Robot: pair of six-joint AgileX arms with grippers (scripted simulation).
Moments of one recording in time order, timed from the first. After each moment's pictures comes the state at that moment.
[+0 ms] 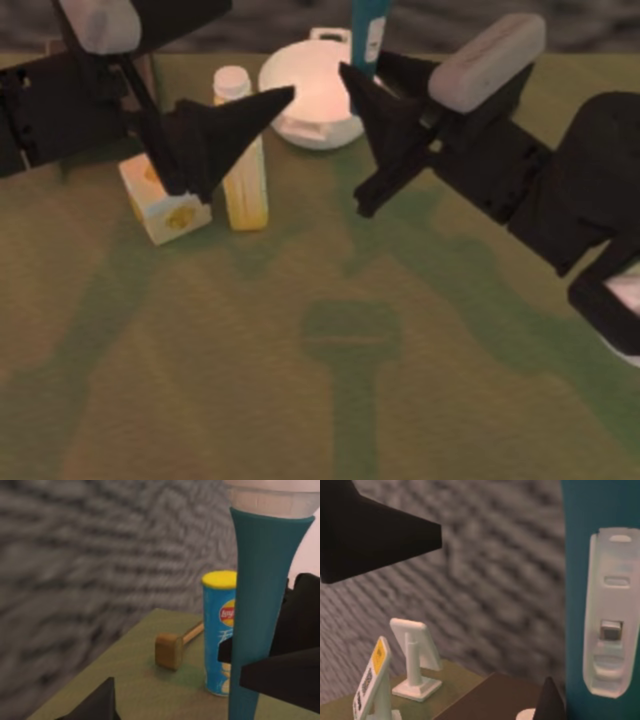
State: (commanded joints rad) left arm -0.28 1.28 0.78 0.45 0.84 0.12; right arm 0.63 1.60 0.72 1.02 -0.15 0.04
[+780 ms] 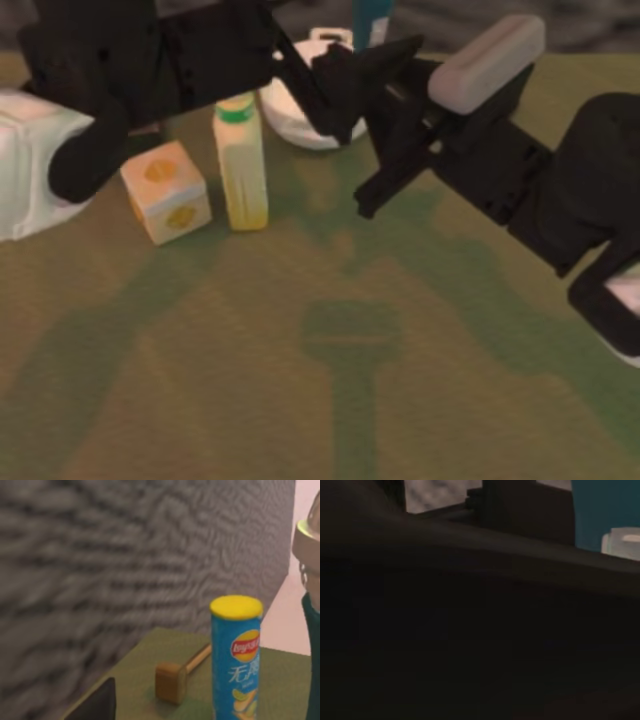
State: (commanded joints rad) left arm -0.49 1.57 1.01 0.51 0.63 0.10; right arm 0.63 1.60 0.72 1.02 -0.15 0.04
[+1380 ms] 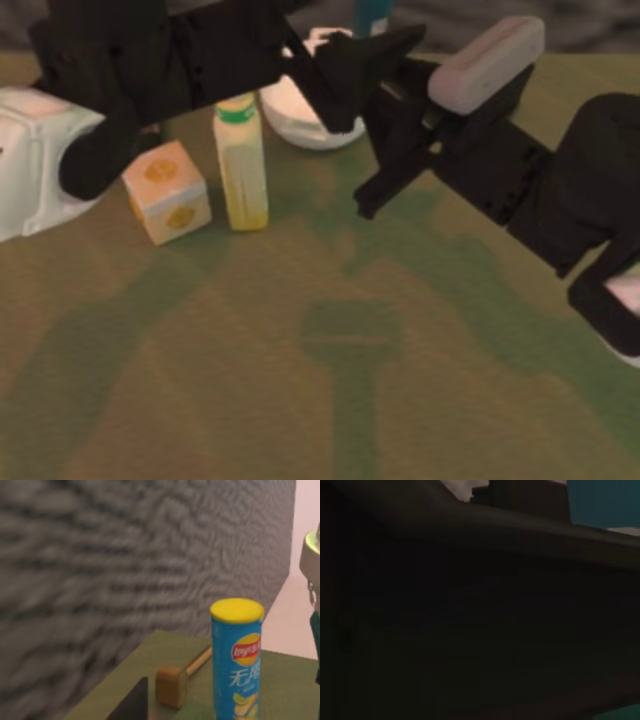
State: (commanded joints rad) left arm -0.50 1.59 1.03 0.52 0.62 0.10; right arm 0.63 1.60 0.72 1.02 -0.15 0.04
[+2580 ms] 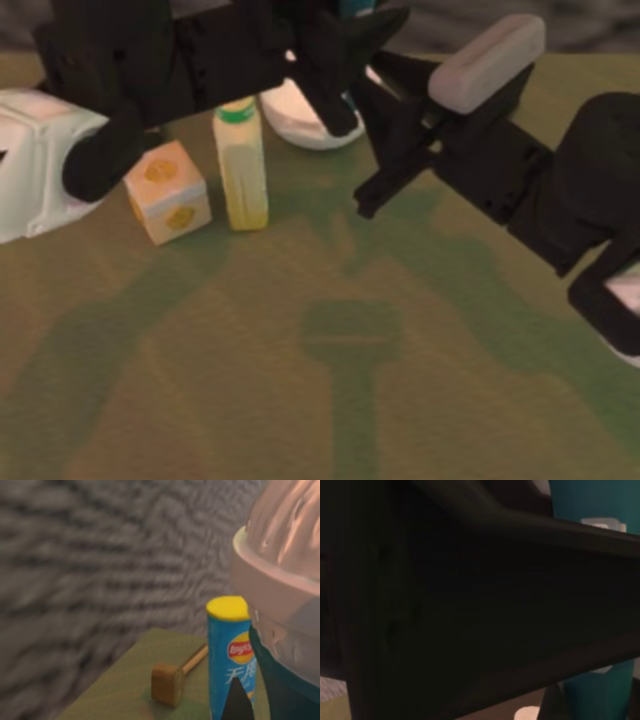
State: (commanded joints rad) left arm -0.50 1.59 1.03 0.52 0.62 0.10; right arm 0.63 1.60 0.72 1.02 -0.15 0.04
